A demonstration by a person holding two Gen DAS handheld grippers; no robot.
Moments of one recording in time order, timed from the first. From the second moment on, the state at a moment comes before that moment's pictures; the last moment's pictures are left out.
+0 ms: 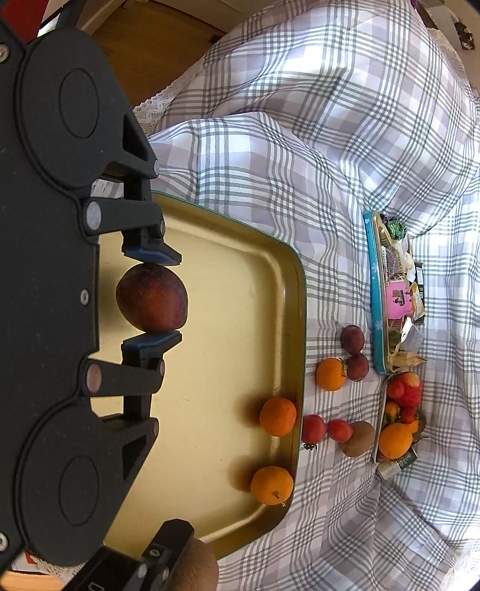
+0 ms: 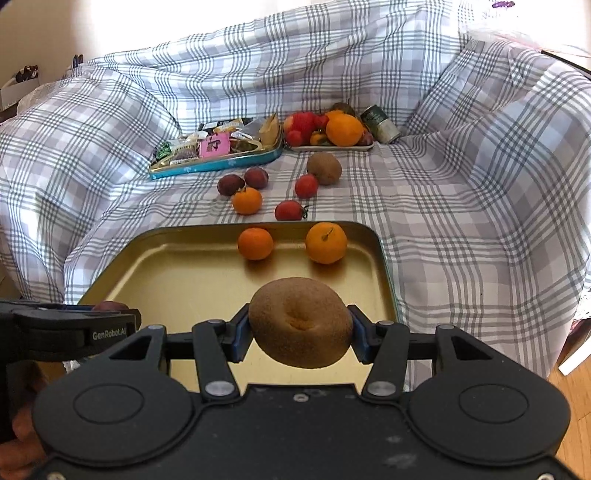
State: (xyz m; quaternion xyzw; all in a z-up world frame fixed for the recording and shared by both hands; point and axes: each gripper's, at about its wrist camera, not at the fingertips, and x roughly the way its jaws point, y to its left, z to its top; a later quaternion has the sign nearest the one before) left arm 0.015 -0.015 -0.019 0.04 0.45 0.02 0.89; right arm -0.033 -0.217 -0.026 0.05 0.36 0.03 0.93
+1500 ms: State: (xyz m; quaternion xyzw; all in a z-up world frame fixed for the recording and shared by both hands) left arm 0.007 -0.015 -0.014 0.03 0.44 0.03 0.90; right arm -0.035 -0.216 -0.032 0.06 0.36 0.03 0.93
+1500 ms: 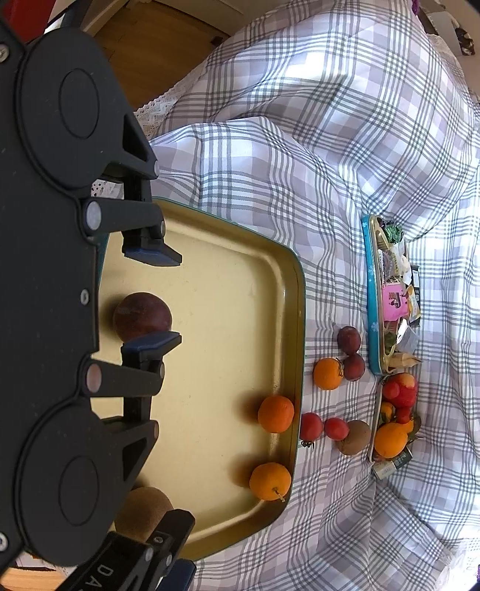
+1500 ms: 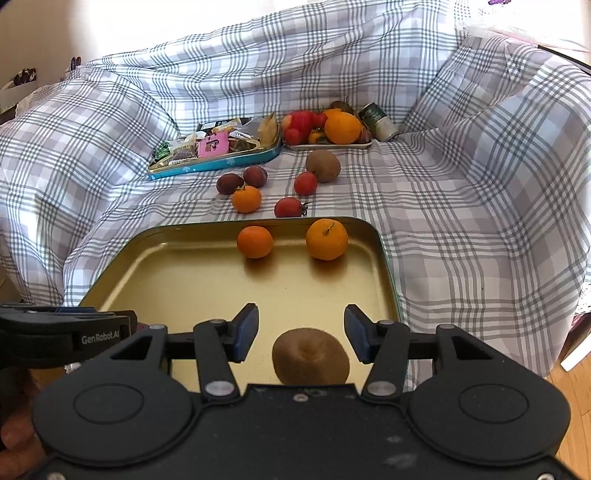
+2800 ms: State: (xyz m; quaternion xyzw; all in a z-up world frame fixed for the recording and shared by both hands) left arm -0.001 -0.015 -0.008 0.03 0.45 0.01 0.89; right arm -0.046 -0.220 -0.023 0.04 0.40 0.04 0.91
